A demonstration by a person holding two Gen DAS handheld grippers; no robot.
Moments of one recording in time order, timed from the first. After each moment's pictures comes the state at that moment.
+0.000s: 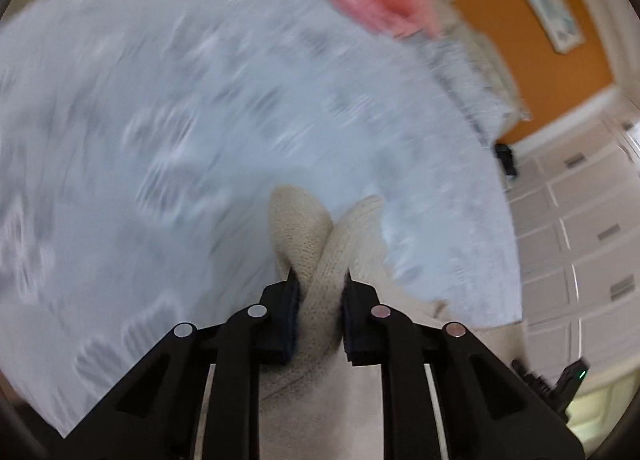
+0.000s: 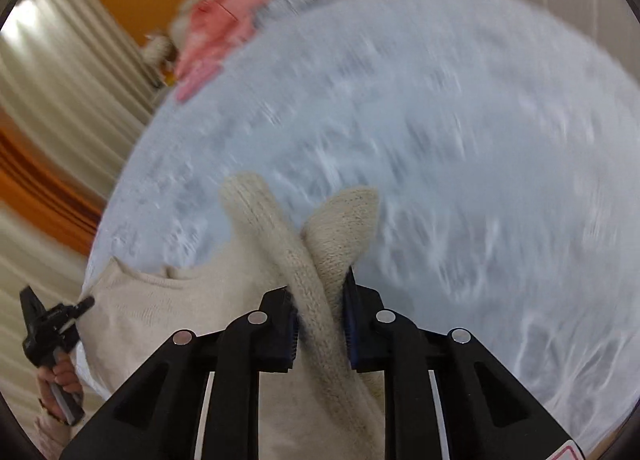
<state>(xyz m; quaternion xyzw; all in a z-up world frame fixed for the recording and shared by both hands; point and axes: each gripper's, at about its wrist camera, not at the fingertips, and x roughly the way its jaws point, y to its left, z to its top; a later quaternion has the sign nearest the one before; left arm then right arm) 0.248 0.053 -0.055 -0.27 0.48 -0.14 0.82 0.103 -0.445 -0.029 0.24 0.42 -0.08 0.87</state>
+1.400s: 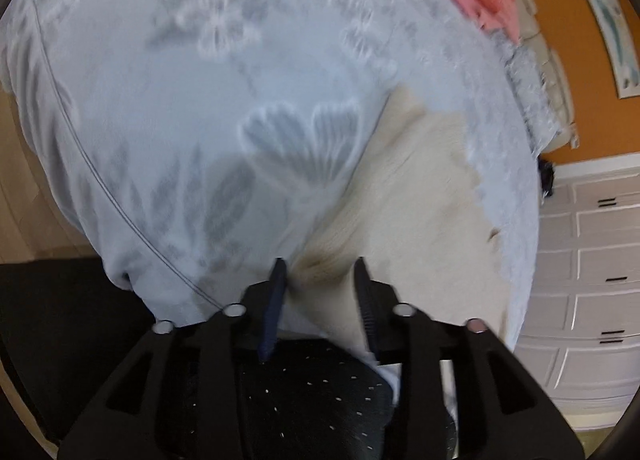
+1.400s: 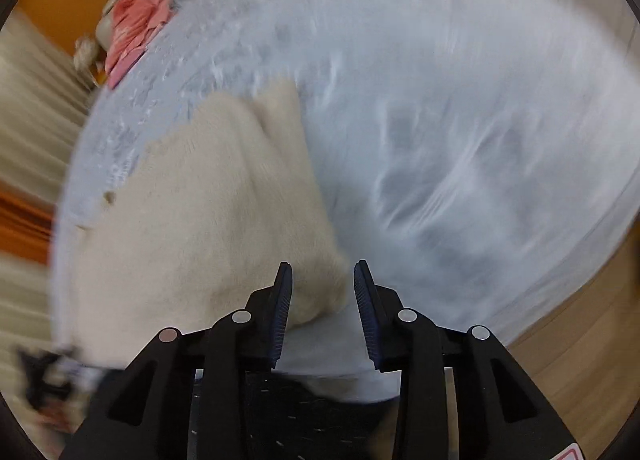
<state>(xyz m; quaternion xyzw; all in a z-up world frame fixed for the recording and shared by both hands) 0.100 0.137 -0.100 -0.35 0.57 -0.03 0.75 -0.041 -0.444 -0.073 0.27 0.49 -0.20 0.81</state>
